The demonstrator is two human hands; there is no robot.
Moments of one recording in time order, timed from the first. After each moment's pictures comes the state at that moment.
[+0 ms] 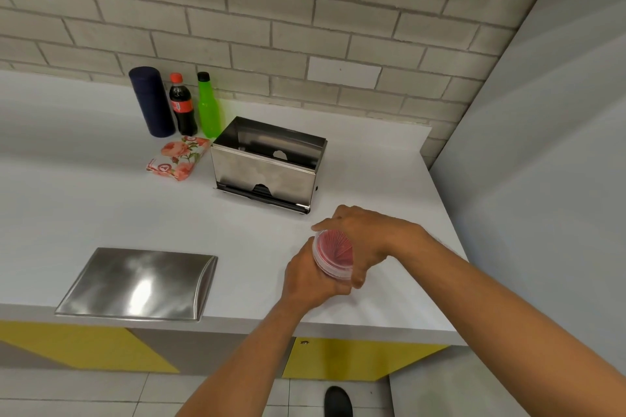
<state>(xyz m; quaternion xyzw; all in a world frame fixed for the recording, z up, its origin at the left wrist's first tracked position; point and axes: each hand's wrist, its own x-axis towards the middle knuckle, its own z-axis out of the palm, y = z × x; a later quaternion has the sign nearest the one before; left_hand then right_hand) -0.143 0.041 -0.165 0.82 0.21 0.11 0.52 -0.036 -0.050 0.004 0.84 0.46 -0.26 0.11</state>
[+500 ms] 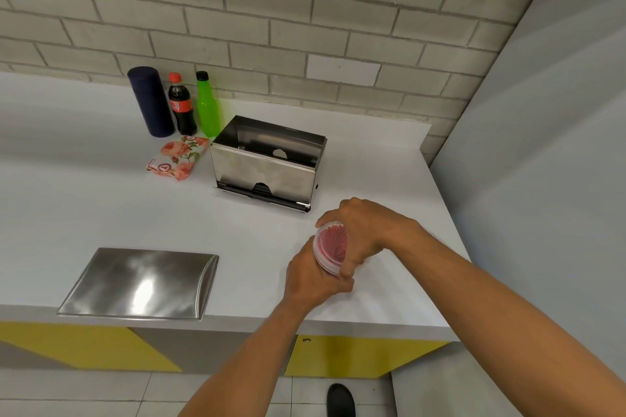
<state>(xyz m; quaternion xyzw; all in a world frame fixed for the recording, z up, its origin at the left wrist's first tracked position) -0.146 0.039 -0.165 0.82 0.23 0.11 0.52 -0.030 -0.047 0.000 0.85 0.47 -0.22 0.07</state>
